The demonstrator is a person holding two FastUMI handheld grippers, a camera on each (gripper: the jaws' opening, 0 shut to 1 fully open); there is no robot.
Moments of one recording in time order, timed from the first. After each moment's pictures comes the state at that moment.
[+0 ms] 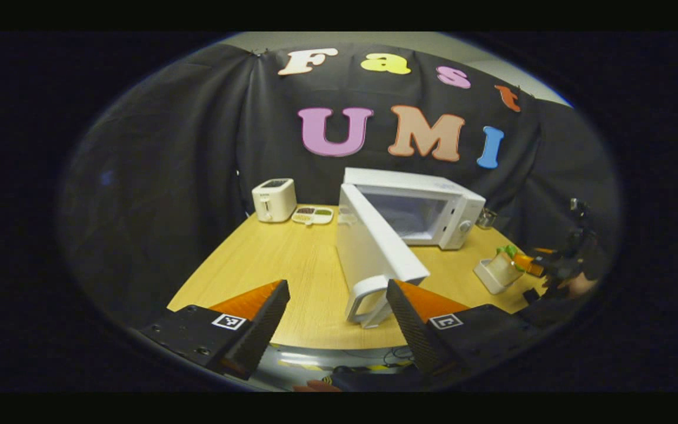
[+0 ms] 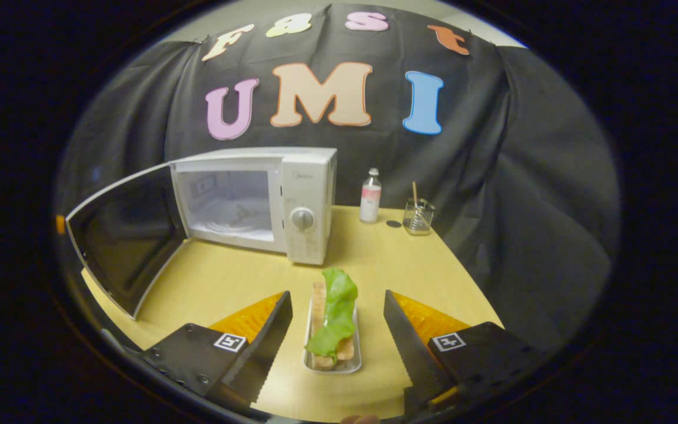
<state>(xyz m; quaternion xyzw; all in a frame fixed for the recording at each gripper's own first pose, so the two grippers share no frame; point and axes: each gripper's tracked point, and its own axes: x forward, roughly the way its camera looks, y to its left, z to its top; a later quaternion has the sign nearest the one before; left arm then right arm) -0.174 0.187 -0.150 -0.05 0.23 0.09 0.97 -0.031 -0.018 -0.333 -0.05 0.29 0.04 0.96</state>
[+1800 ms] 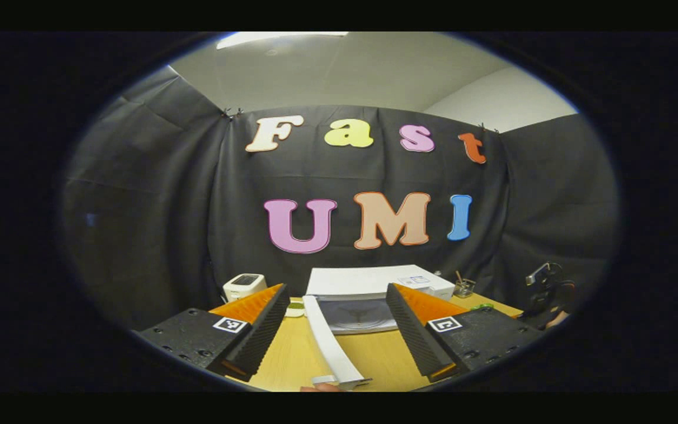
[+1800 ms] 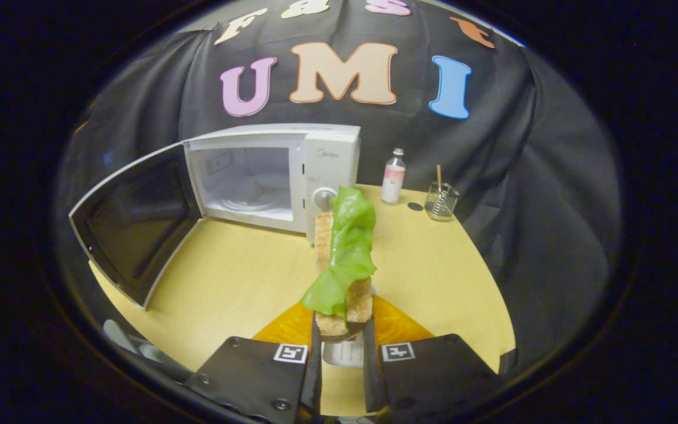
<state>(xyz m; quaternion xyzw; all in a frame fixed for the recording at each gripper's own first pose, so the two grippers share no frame) -0.075 0.142 -0.008 -0.01 0.02 0.03 1.00 -0.022 0.039 -0.311 -0.04 0.32 0.09 0.94</state>
